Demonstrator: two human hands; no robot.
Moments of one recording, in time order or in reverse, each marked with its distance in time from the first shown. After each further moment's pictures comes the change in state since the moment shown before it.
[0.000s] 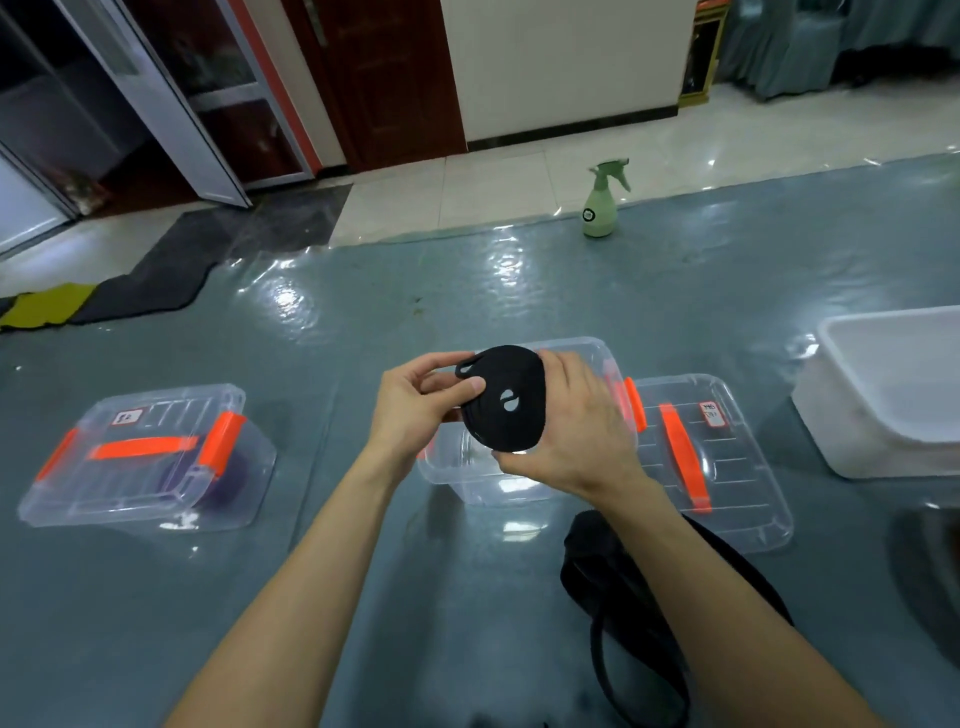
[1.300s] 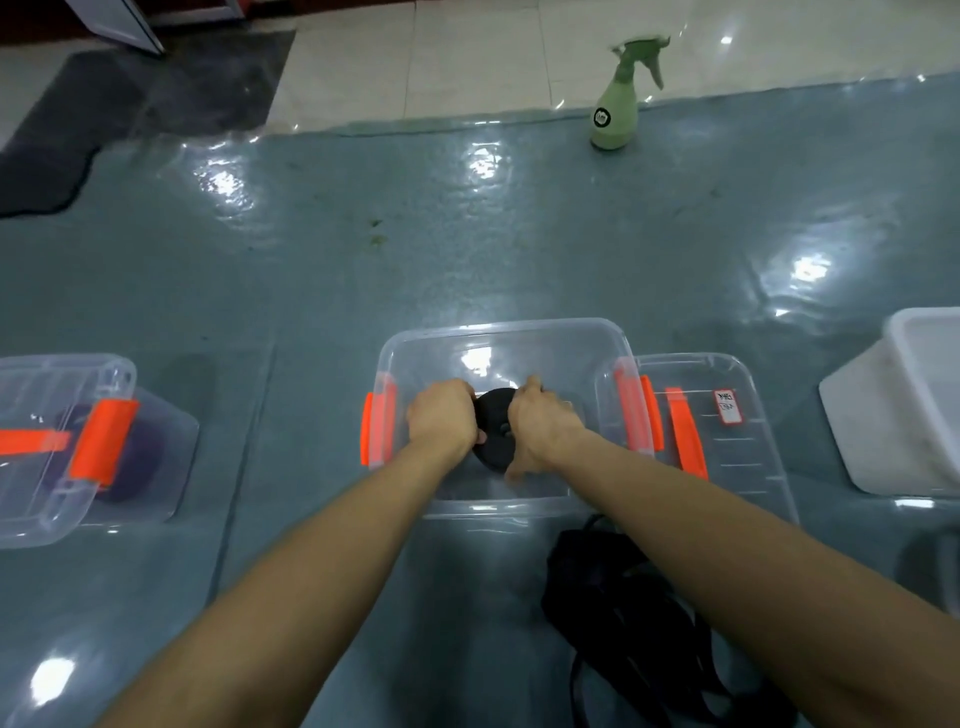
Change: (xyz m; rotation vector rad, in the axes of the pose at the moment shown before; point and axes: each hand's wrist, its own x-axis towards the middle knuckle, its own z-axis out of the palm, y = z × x) left_hand 0.114 -0.141 0.048 1.176 -0.198 -0.390; right_hand 0.065 0.070 0.121 -0.521 -1.028 0.177
